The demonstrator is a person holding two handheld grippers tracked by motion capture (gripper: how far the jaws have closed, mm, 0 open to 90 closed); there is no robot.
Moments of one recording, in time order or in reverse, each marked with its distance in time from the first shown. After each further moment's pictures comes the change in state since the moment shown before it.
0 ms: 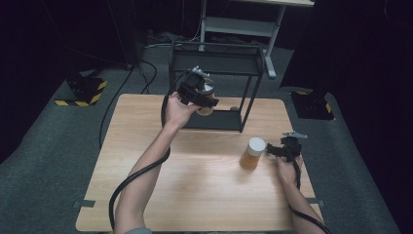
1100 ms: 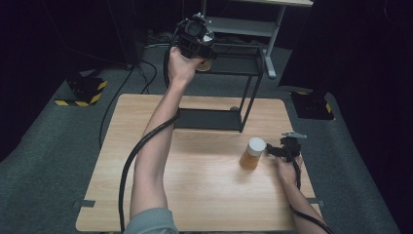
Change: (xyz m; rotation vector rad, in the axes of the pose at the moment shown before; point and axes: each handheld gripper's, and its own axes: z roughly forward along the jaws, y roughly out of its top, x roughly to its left) left arm -0.004 0.082 -0.015 -0.119 0.255 -0.121; right arm -0.001 0.000 0.000 0.002 0.015 -0.015
